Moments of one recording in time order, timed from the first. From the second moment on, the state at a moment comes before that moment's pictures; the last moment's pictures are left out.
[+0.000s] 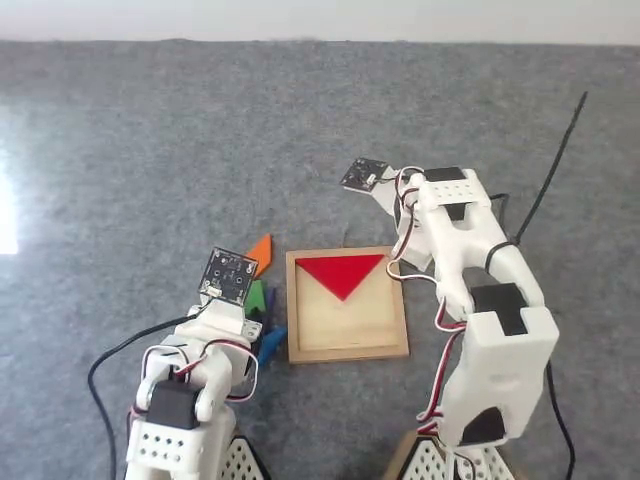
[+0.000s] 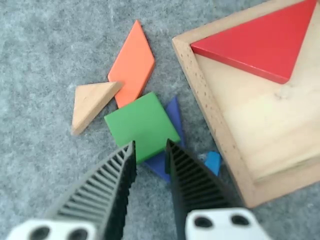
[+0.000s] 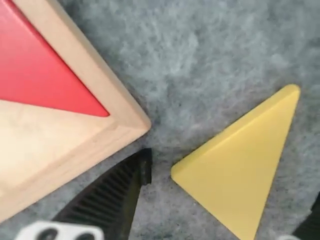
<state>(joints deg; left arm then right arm) 3.8 -103.0 97.2 72.0 -2.5 -11.3 23.1 10.0 64.0 50.5</state>
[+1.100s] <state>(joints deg) 3.8 -103.0 97.2 72.0 -2.5 -5.2 22.9 9.6 67.1 48.7</state>
